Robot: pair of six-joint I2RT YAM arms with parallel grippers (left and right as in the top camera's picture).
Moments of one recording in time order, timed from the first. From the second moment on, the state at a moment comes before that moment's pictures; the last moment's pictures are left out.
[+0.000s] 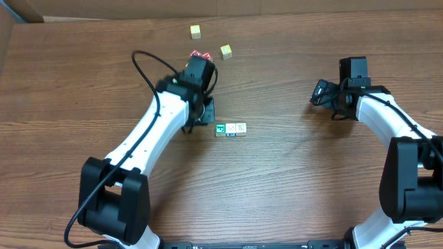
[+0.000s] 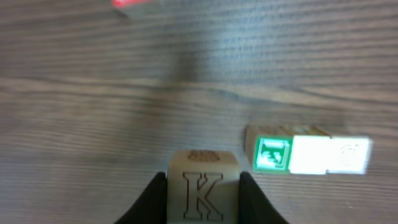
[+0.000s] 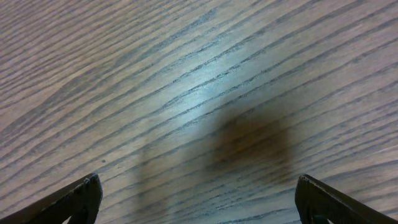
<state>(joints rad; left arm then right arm) -0.36 1.77 1.33 -0.90 -0.08 -0.42 0.01 1.85 1.15 -0.43 0.05 0.43</state>
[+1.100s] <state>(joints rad) -0.36 1.77 1.10 -0.63 -0.08 -0.45 0.01 1.85 1.15 -0.43 0.05 0.43</state>
